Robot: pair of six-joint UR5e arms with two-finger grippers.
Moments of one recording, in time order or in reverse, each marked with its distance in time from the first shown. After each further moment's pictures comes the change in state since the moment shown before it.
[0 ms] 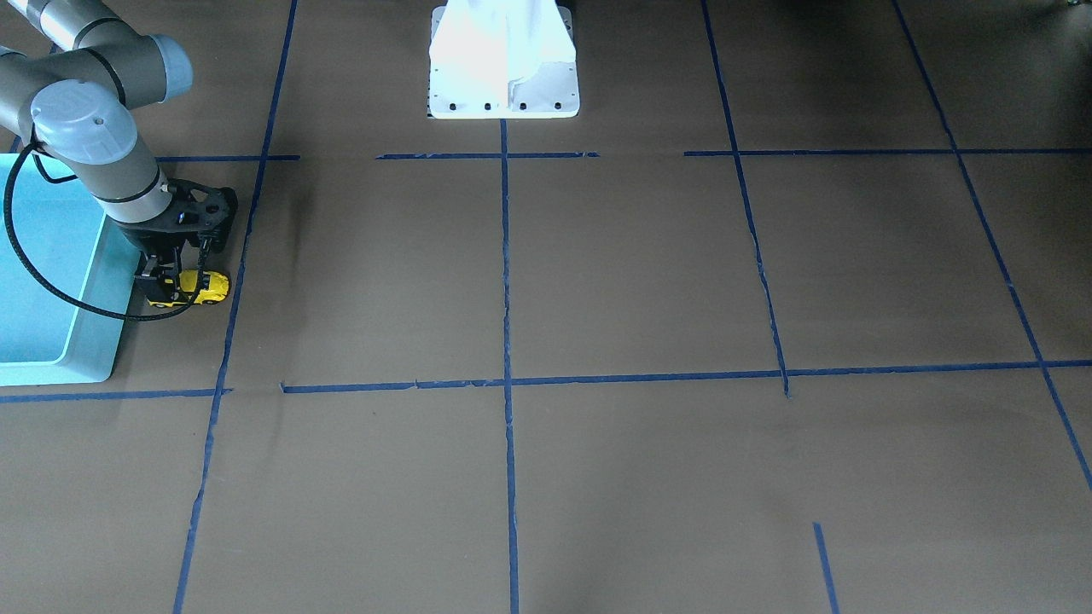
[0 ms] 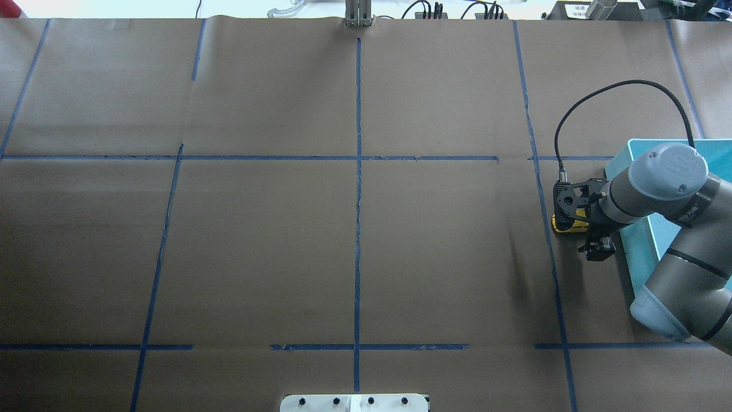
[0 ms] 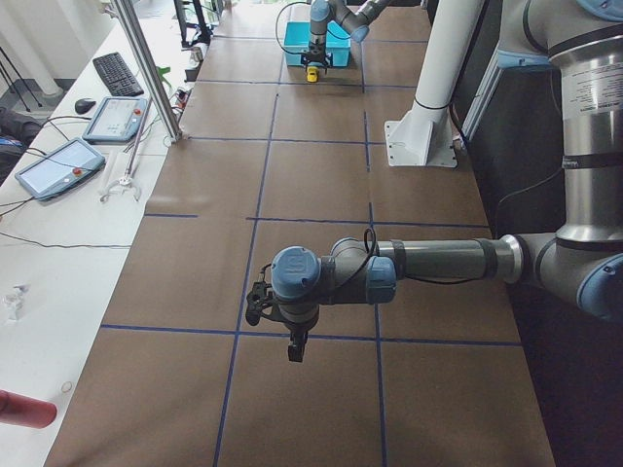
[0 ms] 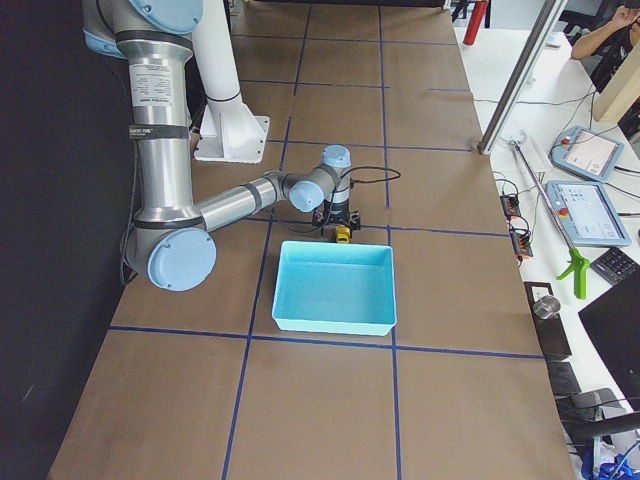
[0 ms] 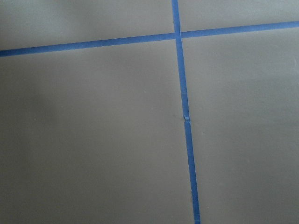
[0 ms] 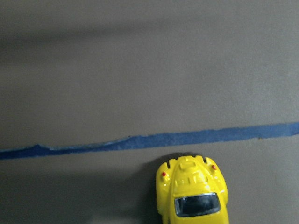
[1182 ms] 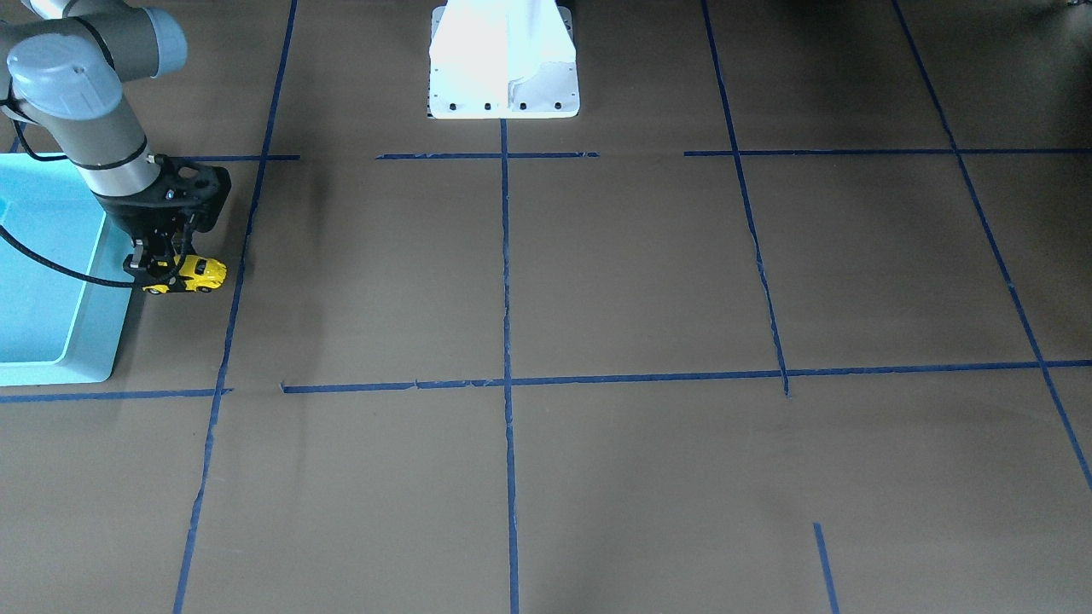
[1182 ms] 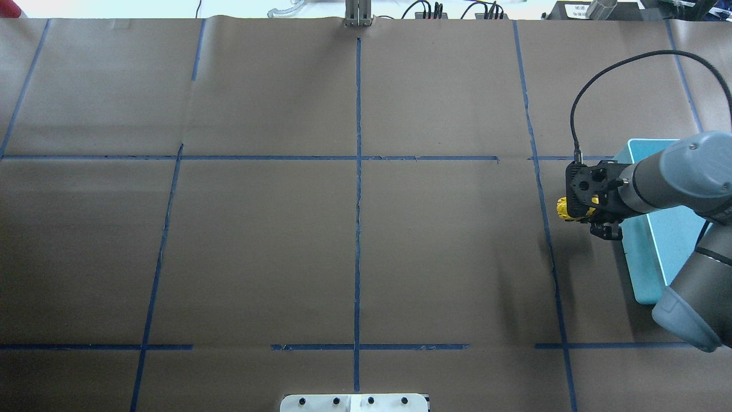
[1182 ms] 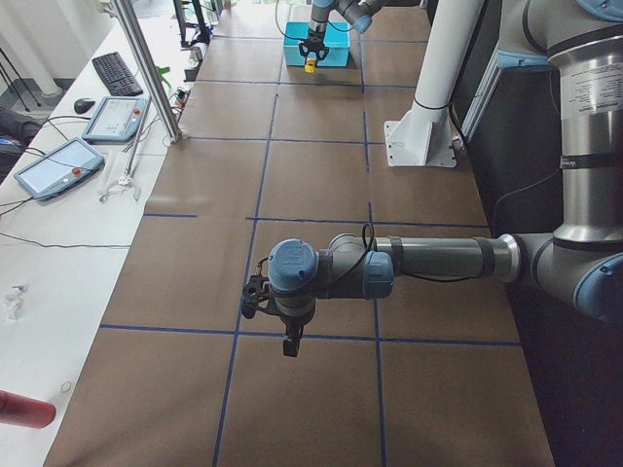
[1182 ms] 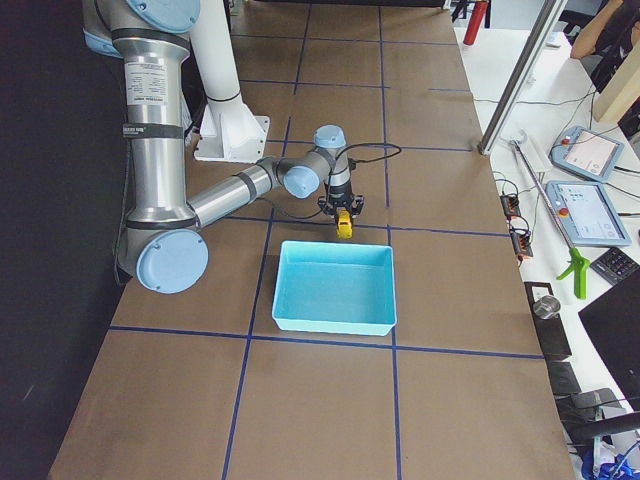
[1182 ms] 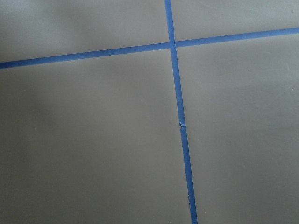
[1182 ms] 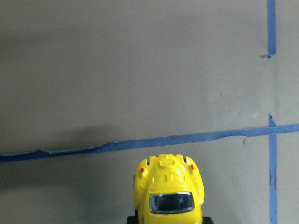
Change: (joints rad) left arm -0.002 -0.010 -0.017 -0.001 0.001 0.000; right arm 0.043 -0.066 0.195 -0.008 -0.064 0.013
